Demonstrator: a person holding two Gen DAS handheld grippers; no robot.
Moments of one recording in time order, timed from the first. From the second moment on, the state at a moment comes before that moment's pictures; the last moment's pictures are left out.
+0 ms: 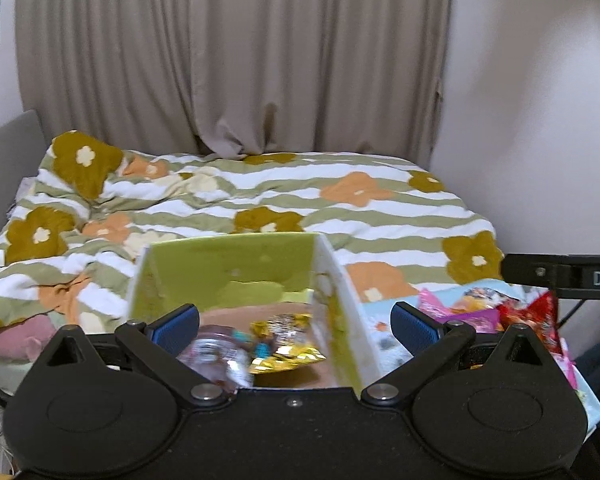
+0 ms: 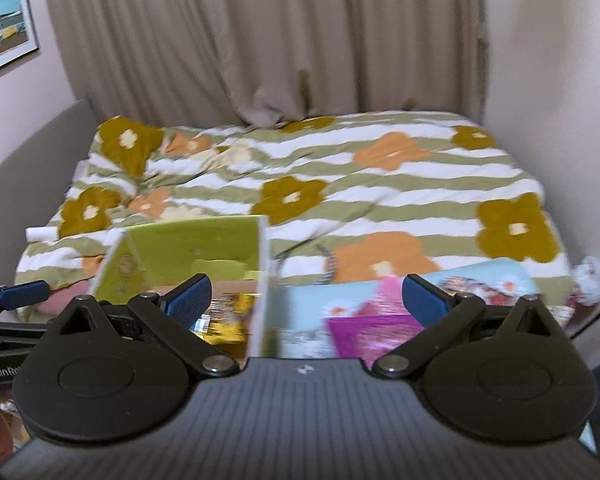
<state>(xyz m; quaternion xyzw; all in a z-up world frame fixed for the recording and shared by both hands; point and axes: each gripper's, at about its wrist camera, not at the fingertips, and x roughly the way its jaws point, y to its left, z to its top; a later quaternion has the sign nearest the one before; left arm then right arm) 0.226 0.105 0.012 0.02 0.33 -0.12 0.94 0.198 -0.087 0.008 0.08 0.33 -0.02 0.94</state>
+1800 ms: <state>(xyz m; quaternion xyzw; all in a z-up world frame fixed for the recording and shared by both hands) 0.256 -0.109 -0.123 0.04 0.42 -0.11 0.90 0.224 -0.278 -0.156 0.02 0.38 0.02 0.93</state>
